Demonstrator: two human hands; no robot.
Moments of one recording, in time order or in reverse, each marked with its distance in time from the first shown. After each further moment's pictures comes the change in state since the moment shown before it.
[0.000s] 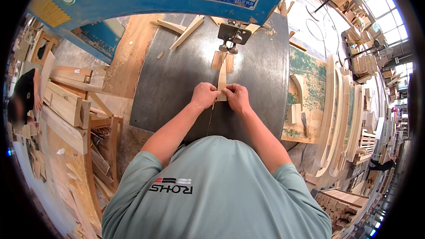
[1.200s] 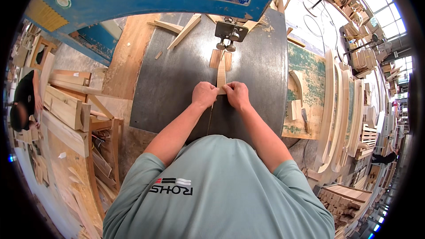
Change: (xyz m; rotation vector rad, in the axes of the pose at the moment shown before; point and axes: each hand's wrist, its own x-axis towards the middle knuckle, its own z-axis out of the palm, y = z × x) left_hand 0.000 -0.002 0.009 0.227 0.118 0.065; right_hand 0.002 -0.002 -0.001 -0.237 0.089 -0.072
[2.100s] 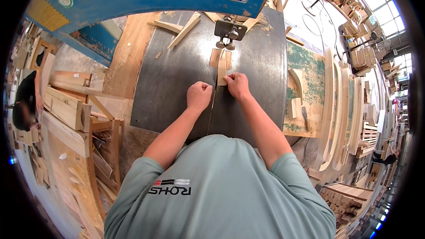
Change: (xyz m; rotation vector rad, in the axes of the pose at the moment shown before) left_hand -0.011 -0.025 0.000 -0.162 0.260 0.084; right_hand 0.029 -0.007 -0.002 0.014 -0.004 0.015
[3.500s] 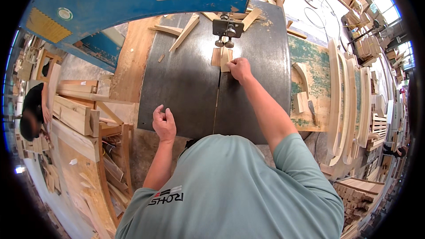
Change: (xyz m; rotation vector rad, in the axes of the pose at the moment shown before) left_hand -0.084 -0.079 -0.112 0.166 0.540 0.213; right_hand 0.056 0.007 0.001 0.025 0.027 0.025
